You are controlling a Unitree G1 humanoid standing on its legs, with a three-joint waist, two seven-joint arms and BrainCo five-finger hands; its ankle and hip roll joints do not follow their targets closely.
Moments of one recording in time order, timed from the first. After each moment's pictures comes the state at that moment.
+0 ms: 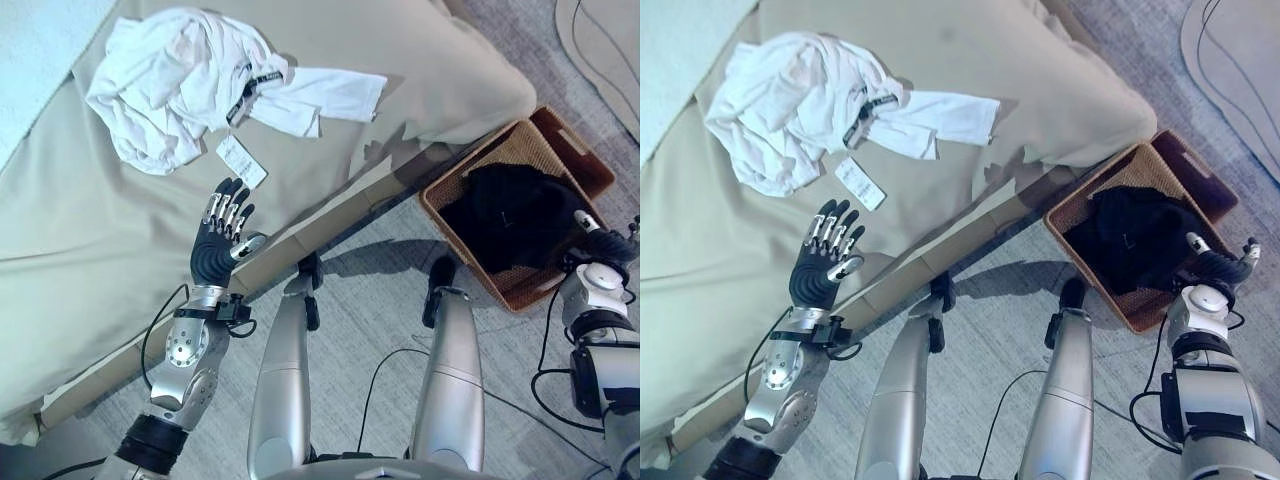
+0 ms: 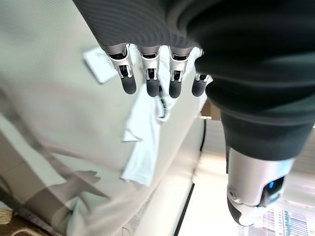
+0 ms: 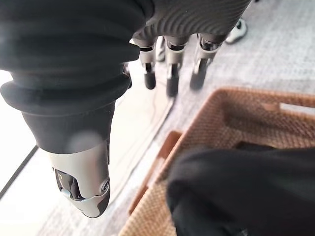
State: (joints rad) left arm -0.05 0.45 -0.25 -0.09 -0.61 -0.45 0.12; right arm -0.68 -0.65 -0.10 1.27 0.53 -0.27 -0.42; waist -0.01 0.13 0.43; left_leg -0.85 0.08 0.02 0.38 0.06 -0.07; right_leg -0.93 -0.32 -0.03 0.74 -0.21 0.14
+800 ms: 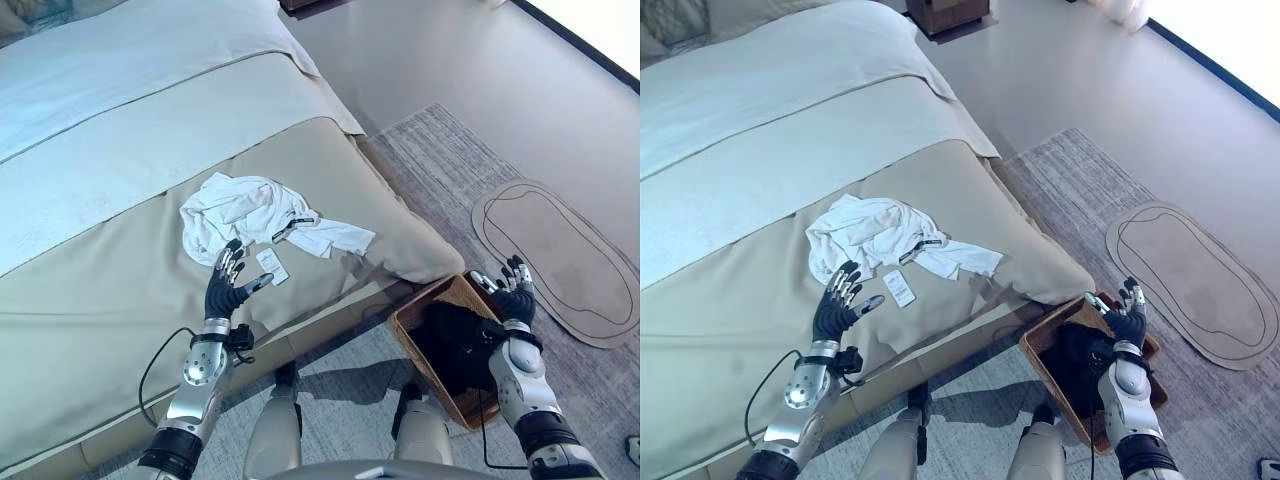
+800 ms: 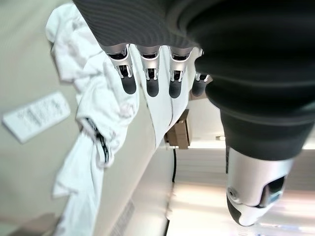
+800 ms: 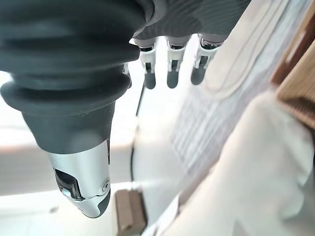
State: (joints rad) left arm -0.01 0.34 -0.19 0.29 -0.27 -0.38 0.21; right arm -0.10 -0.33 -0.02 0.53 0.44 -0.34 -0.26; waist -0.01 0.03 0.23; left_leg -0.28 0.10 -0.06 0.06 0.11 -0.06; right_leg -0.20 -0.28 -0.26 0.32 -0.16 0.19
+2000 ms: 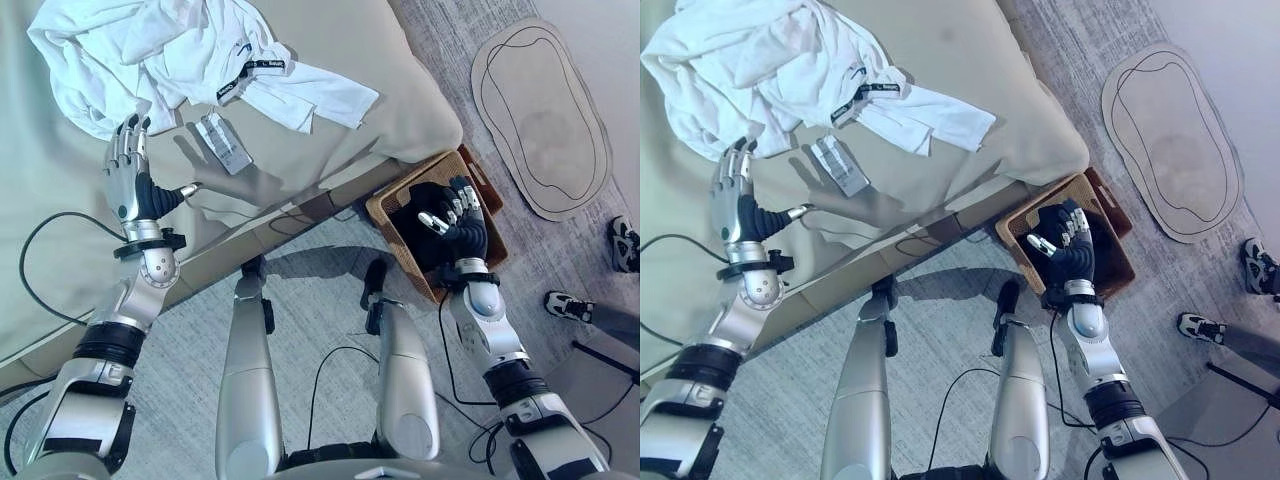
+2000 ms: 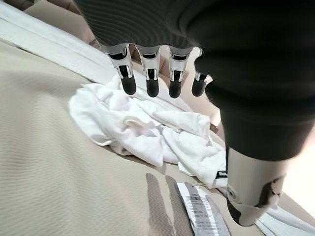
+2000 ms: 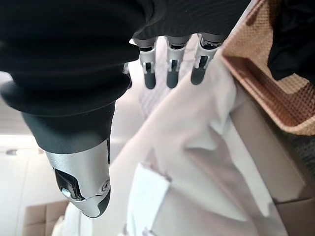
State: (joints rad) left arm -0.53 0.71 -0.13 0.48 0.46 -0.15 0.74; right arm -0.32 -0.34 0.16 0.33 0.43 -0.37 -0.23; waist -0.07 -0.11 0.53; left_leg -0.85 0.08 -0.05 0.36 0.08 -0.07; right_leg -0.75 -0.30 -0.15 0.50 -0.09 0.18
